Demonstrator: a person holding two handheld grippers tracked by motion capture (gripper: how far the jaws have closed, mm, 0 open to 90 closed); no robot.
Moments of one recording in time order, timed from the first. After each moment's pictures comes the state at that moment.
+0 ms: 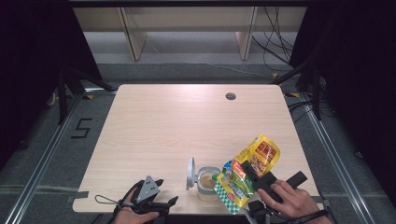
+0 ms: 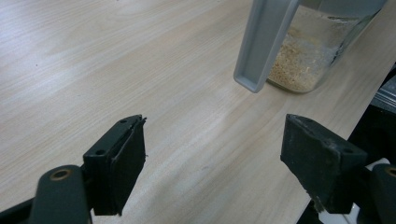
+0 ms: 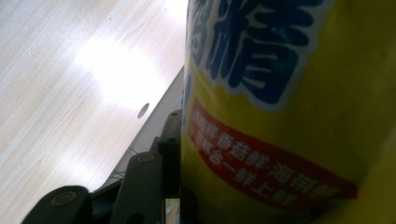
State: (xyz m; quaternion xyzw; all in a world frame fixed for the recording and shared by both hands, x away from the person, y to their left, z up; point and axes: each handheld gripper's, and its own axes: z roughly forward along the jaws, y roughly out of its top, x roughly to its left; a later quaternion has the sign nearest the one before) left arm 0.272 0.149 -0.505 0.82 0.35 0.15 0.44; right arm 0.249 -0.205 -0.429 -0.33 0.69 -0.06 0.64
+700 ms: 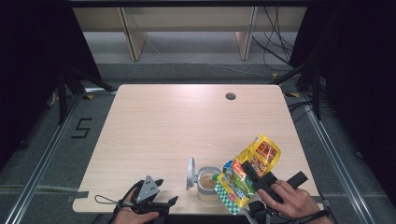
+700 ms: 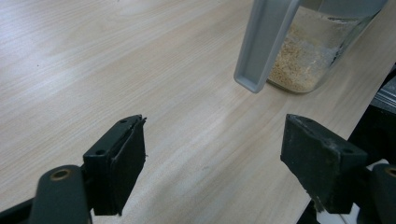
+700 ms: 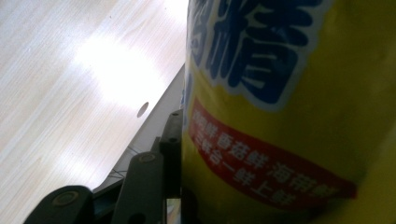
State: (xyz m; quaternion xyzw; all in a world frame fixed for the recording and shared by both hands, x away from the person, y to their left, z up) left arm 0.272 0.148 -0.505 0.81 0.35 0.15 0.44; right arm 0.249 -0.205 -0.427 -0.33 0.70 -0.06 0.63
